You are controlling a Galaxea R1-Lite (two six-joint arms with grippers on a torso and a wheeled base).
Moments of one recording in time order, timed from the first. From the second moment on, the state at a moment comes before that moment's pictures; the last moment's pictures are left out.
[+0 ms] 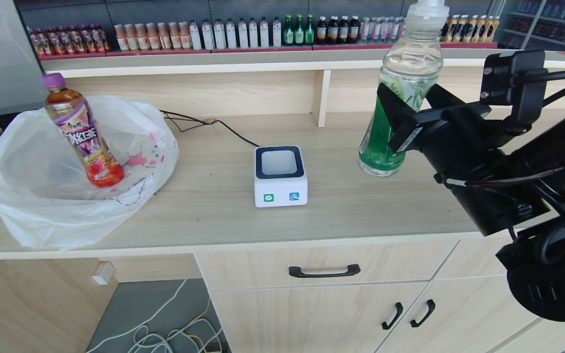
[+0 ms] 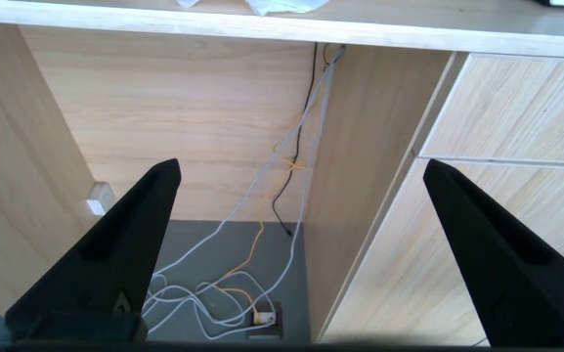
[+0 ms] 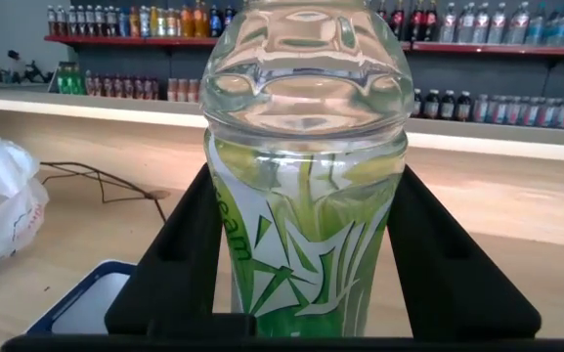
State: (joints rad) left arm 0.00 0.00 0.00 0.00 0.00 0.00; right arm 0.56 1.75 -0.81 -1.50 -0.18 -0.22
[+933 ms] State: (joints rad) left arm 0.00 0.00 0.00 0.00 0.00 0.00; right arm 0.51 1.73 -0.82 -1.50 -0.17 -0.17
